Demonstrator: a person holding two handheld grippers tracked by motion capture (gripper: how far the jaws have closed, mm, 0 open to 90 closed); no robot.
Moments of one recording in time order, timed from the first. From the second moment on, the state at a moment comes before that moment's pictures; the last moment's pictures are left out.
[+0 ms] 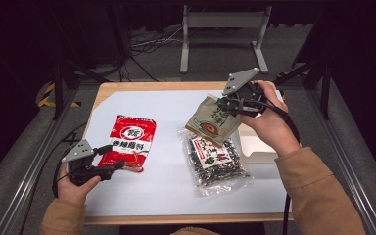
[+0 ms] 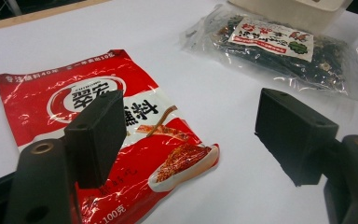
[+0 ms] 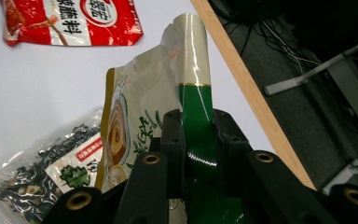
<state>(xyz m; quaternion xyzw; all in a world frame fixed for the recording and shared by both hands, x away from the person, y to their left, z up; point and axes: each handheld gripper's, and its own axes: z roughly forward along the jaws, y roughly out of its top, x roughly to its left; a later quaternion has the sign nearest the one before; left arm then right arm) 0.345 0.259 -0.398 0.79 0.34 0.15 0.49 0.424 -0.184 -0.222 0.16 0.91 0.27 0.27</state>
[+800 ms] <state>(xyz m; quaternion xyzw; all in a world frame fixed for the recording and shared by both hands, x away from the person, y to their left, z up) 0.345 0.261 -0.398 0.79 0.34 0.15 0.49 0.440 -0.244 -0.209 0.19 0.89 0.27 0.32</state>
